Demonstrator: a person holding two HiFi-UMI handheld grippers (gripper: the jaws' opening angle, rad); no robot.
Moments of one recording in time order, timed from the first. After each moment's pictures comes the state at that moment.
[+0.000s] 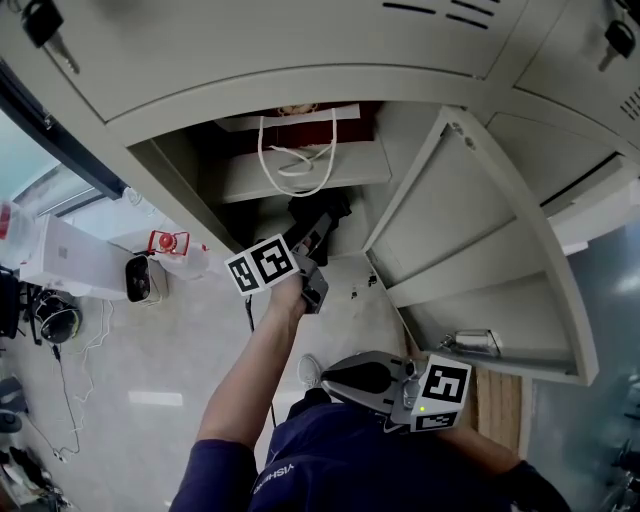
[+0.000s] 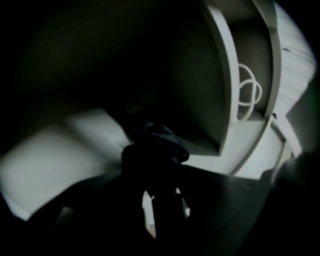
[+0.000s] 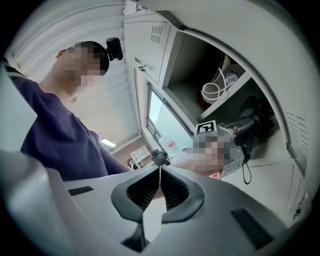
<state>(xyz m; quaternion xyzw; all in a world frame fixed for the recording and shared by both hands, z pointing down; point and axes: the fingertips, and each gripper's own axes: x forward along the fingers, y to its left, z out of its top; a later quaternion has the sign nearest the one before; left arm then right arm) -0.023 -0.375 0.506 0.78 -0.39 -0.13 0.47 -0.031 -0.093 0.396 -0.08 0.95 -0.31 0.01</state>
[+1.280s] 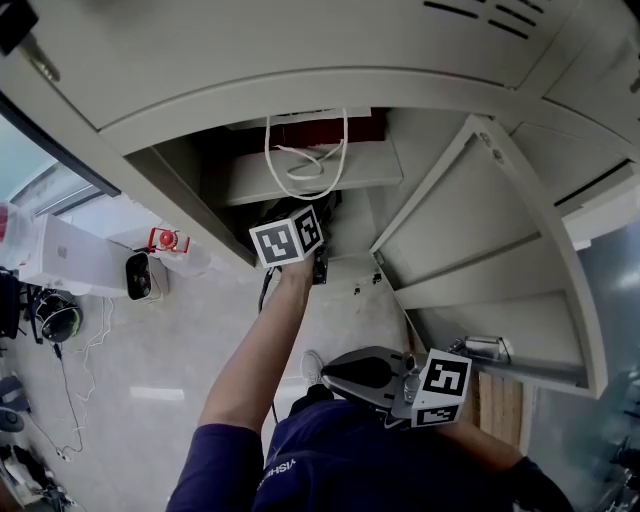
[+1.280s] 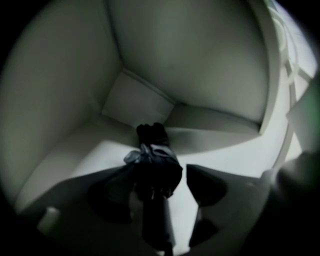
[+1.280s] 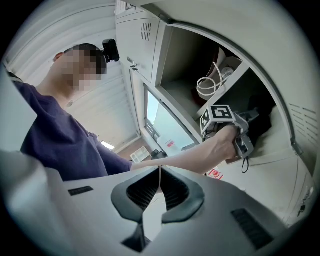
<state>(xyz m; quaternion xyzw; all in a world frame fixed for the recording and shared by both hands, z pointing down) -0.041 -0.436 0.521 0.79 -0.52 0.03 0.32 -0.043 -0.112 0.403 -0.08 0.94 -0.33 0.01</state>
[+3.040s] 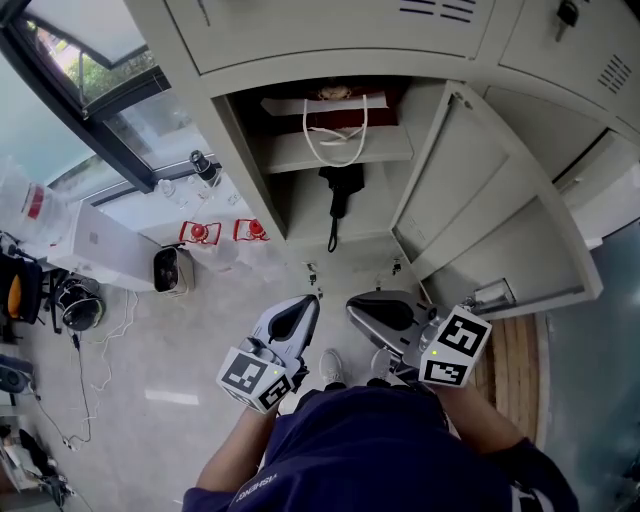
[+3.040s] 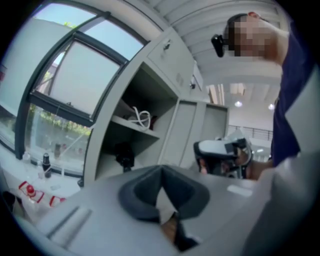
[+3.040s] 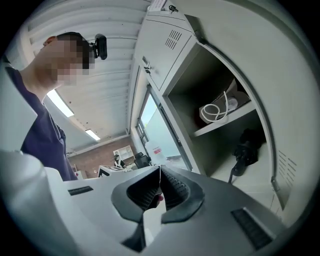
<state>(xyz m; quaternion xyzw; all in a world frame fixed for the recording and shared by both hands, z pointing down) -0.090 -0.141 0.432 0.90 -0.41 -0.01 0.15 -0.037 -0.127 0.379 -0.18 0.96 -0.22 0.01</state>
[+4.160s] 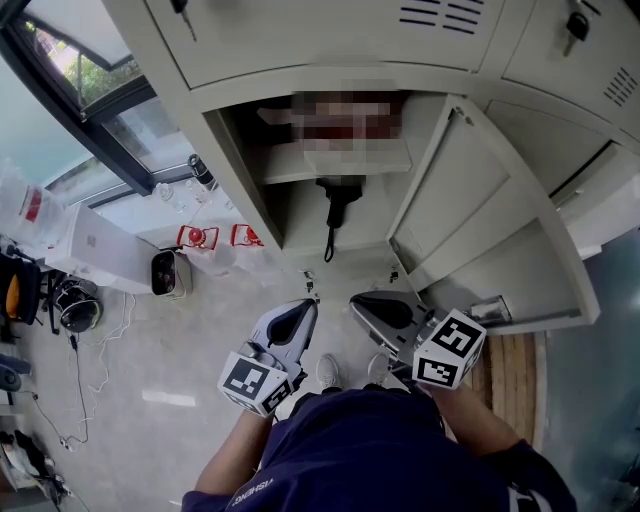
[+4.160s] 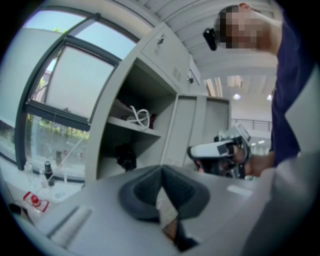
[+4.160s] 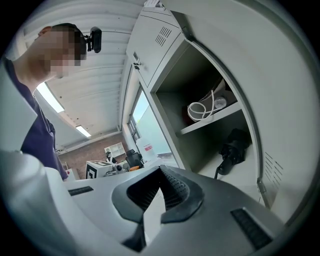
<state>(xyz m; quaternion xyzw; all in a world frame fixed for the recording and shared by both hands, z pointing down) -0.083 -0.156 0.434 0.90 -0.41 0.01 0.13 -0.023 -0.156 0.399 -0.22 0.95 -0.22 -0.02</state>
